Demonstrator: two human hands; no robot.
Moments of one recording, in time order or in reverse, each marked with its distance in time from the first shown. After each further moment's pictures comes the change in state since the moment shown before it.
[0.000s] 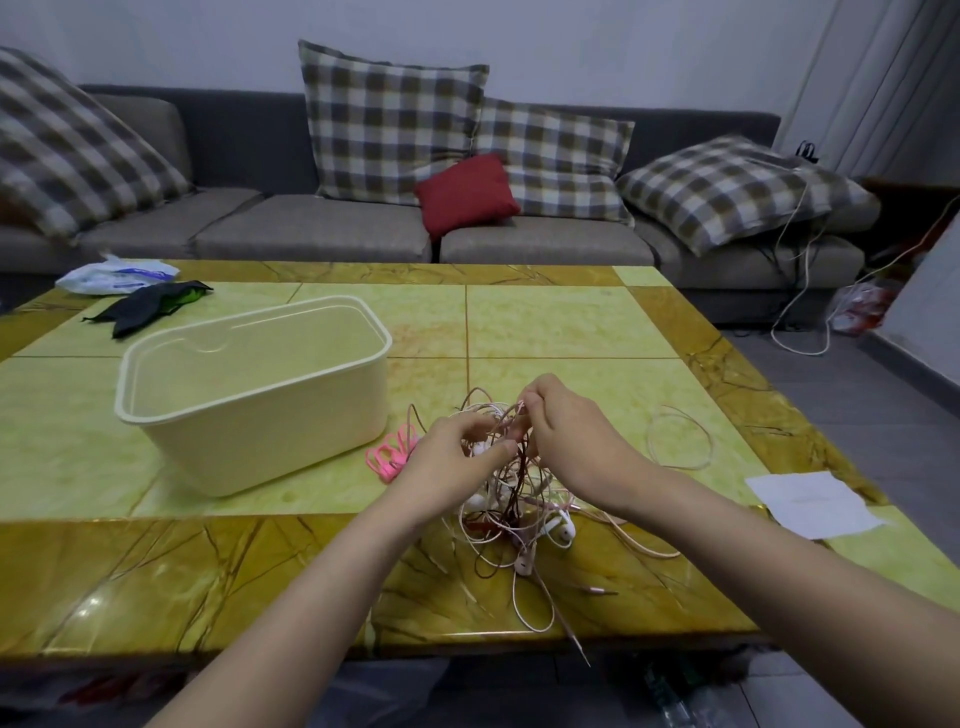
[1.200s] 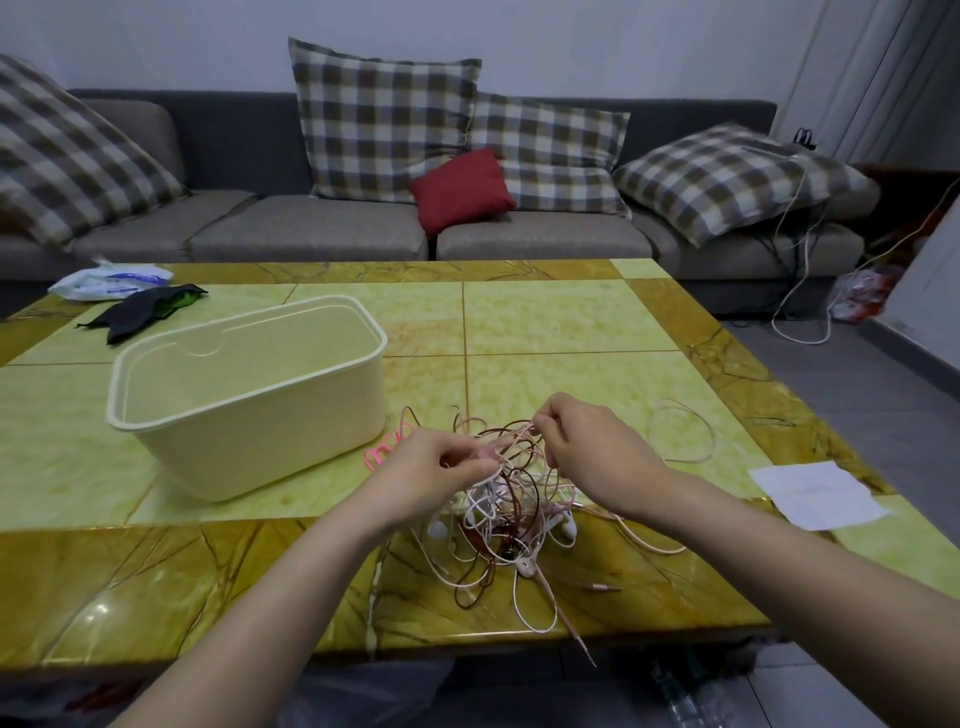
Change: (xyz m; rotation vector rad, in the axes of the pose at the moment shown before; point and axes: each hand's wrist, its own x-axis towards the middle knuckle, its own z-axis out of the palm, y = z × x) left_hand -0.011 -0.002 -0.020 0.048 -0.189 -0.032; right_hand -0.004 0.021 -0.002 -0.229 -0.027 0.054
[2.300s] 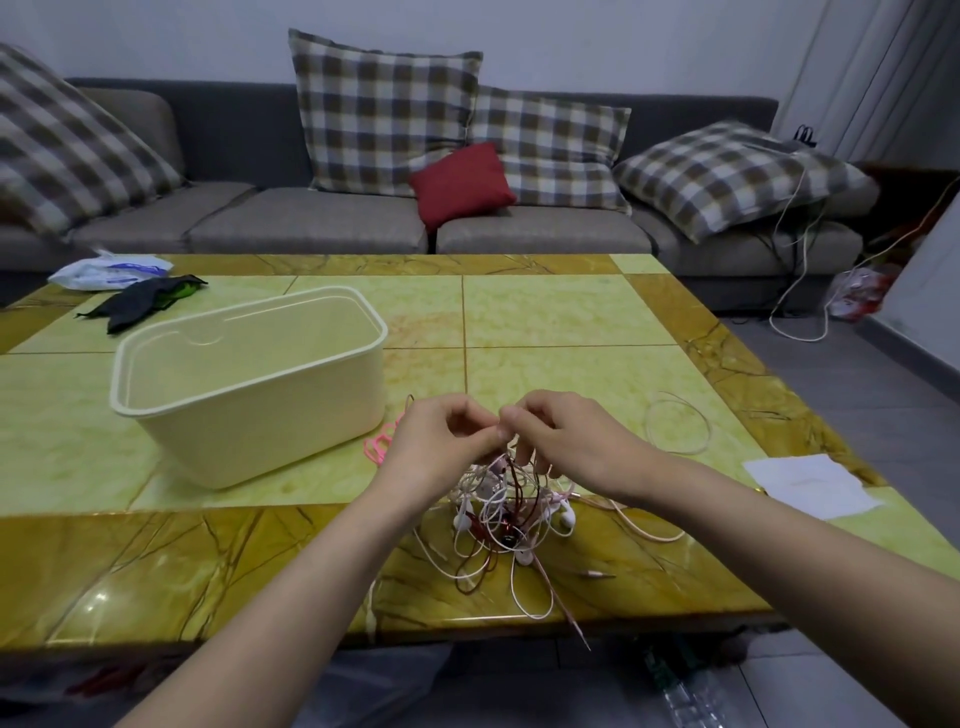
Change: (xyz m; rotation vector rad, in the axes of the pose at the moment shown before) left_hand -0.002 0.015 0.011 -0.270 0.252 0.048; right_hand -0.008 -0.019 -0.009 0.294 -0.119 -0.061
